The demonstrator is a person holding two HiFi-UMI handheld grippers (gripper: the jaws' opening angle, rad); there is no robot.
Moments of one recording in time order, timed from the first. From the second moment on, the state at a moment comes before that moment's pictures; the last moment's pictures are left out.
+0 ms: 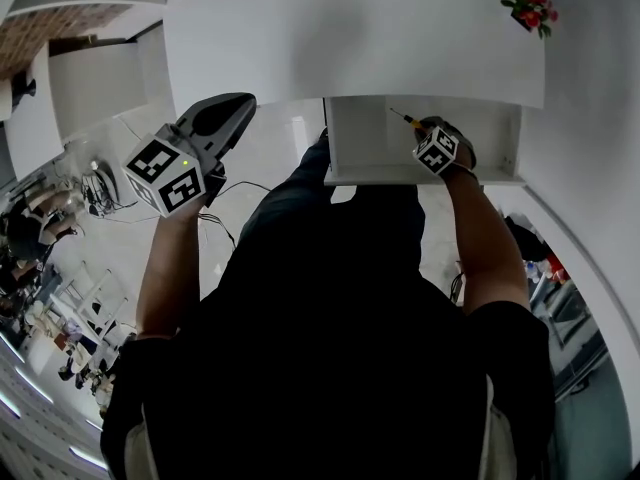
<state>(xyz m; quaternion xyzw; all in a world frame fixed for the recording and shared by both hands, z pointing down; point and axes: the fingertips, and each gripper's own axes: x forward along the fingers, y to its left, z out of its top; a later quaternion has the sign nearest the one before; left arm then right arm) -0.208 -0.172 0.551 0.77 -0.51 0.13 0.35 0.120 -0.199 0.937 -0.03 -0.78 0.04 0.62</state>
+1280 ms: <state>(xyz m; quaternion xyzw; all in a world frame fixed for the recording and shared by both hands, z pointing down) -0.206 -0.150 0.572 0.76 -0.51 0.14 0.37 0.111 -0.189 0.962 -0.04 -0.78 0.02 0.62</state>
